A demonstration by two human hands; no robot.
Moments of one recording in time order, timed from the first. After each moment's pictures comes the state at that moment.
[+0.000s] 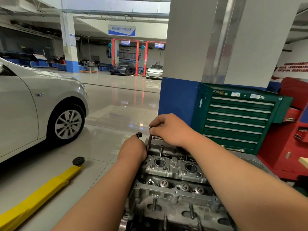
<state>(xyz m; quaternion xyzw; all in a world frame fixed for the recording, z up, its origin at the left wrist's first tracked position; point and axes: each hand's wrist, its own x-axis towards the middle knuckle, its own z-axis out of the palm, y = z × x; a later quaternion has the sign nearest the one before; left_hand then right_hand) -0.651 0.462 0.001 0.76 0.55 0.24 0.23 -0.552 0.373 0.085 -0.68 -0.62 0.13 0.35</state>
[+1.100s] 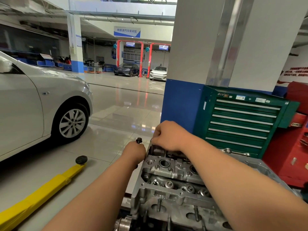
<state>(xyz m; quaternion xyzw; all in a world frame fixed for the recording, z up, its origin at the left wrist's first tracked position) -0.671 0.464 0.001 0.67 0.54 0.28 0.42 -0.560 0.392 0.075 -0.74 -0.66 0.03 0.14</state>
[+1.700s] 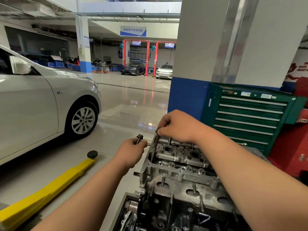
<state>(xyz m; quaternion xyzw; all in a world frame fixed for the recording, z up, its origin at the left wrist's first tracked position) -0.732 0.404 -0.003 0.67 0.44 0.36 0.48 -0.589 0.322 0.105 -0.69 -0.67 0.09 0.24</state>
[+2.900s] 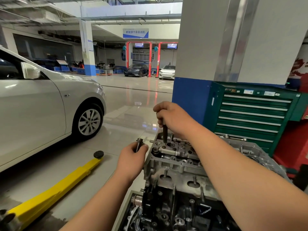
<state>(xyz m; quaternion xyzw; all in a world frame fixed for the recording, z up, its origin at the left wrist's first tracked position) -0.751 0.356 -0.019 0.64 0.43 0.47 0.43 -0.616 0.322 0.103 -0.60 -0.58 0.26 0.48</state>
